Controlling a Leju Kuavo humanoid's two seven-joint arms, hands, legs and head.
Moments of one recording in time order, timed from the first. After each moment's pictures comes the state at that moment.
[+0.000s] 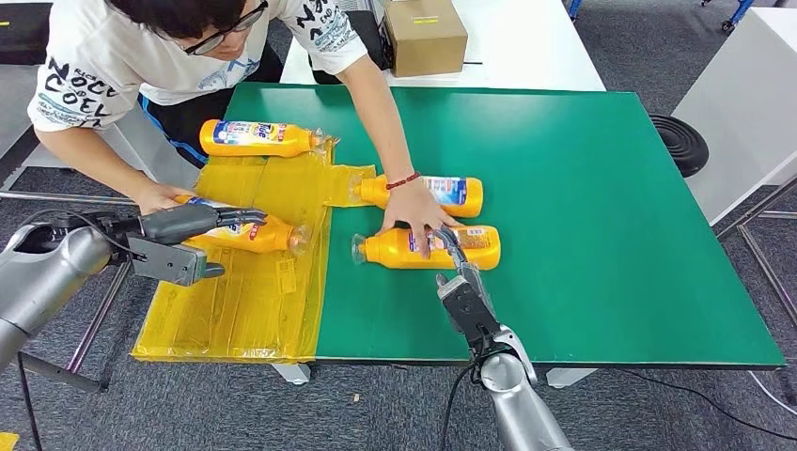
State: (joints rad) left arm -0.89 0.52 -0.86 -0.97 -0.50 -0.56 -0.68; right arm -0.21 0.17 0.17 -1.10 0.43 -0.04 -0.52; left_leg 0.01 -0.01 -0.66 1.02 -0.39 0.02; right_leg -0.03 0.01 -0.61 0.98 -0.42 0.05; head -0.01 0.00
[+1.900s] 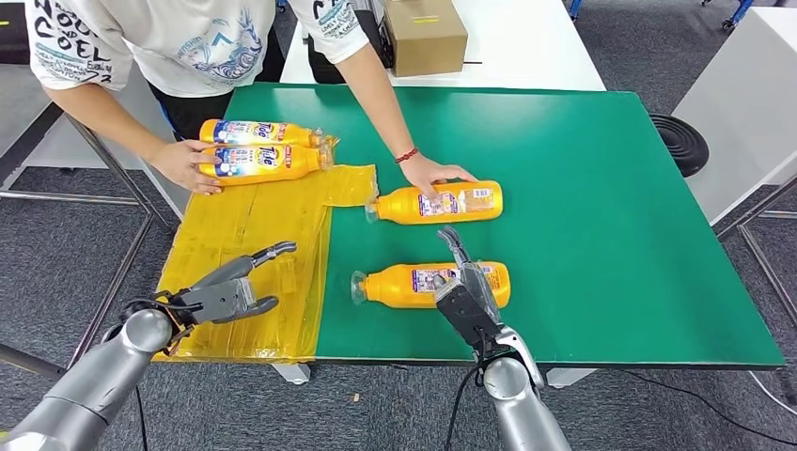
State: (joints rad) left arm -0.46 0.30 -0.52 -1.04 -0.37 -0.40 -0.43; right arm -0.16 0.20 0.13 -1.22 0.57 -0.01 -0.45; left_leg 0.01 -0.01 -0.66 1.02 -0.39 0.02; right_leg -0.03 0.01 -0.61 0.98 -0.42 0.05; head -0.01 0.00
